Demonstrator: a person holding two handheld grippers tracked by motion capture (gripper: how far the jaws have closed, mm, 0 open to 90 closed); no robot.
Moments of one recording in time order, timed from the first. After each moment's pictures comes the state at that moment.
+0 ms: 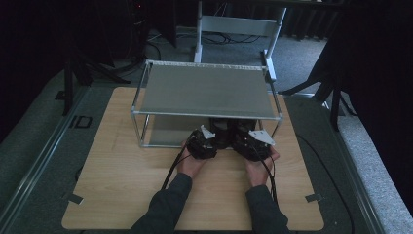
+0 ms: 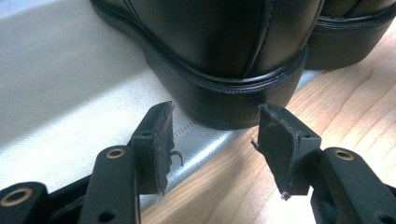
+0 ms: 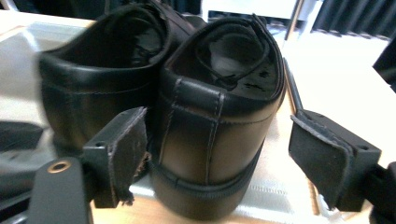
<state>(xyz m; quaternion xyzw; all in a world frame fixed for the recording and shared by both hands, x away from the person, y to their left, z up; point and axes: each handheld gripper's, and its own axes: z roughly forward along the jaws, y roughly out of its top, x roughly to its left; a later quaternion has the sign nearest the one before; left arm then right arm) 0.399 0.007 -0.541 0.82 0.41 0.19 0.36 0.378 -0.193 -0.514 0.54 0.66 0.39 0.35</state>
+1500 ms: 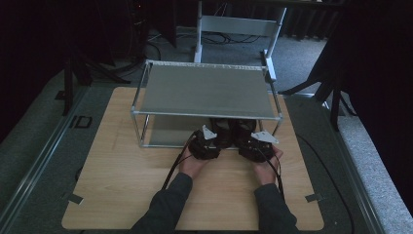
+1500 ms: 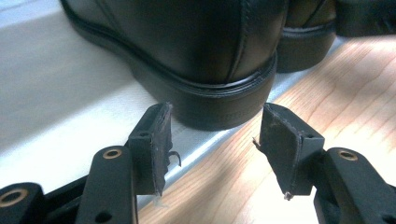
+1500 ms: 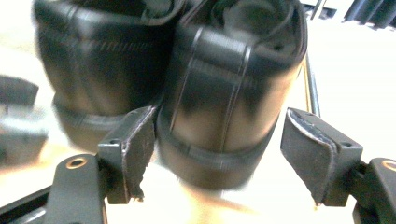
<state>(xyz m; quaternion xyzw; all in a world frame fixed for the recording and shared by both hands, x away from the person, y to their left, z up) 0.393 0.008 -0.535 0.81 0.40 0.17 0.39 0.381 -0.215 -0.525 0.49 0.72 0.38 0.31</state>
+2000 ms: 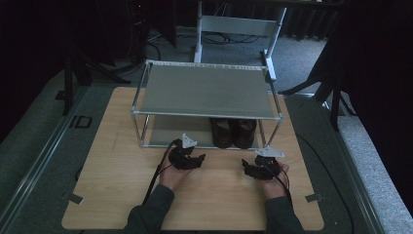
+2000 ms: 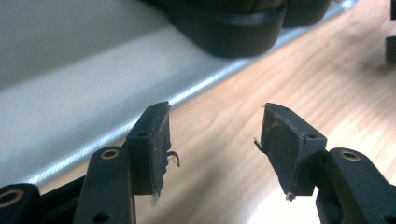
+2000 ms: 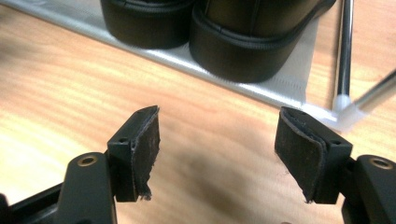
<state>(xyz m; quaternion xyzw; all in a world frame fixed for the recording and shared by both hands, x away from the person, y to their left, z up) 0.349 0.065 -0.534 0.80 0.43 0.16 0.39 0.335 -0.235 -0.536 0.47 0.78 0.34 0.24</state>
